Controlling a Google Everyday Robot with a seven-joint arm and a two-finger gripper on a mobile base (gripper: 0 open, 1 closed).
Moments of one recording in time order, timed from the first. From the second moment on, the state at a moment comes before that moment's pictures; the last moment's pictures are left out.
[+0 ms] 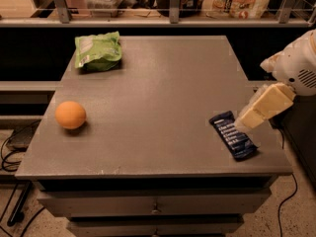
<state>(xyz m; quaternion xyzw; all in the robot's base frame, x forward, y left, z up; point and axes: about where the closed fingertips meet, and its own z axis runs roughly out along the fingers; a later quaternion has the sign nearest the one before) 0.472 -0.190 0.937 -0.49 0.83 0.08 0.26</state>
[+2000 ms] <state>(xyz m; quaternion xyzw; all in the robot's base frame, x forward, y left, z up) 0.474 -0.177 0.814 -0.43 0.88 0.08 0.19</state>
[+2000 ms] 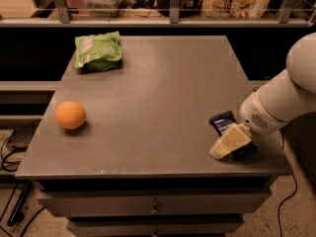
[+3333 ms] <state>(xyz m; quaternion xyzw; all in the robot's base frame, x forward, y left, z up) 0.479 -0.166 0.833 -0.43 0.88 0.09 0.21</state>
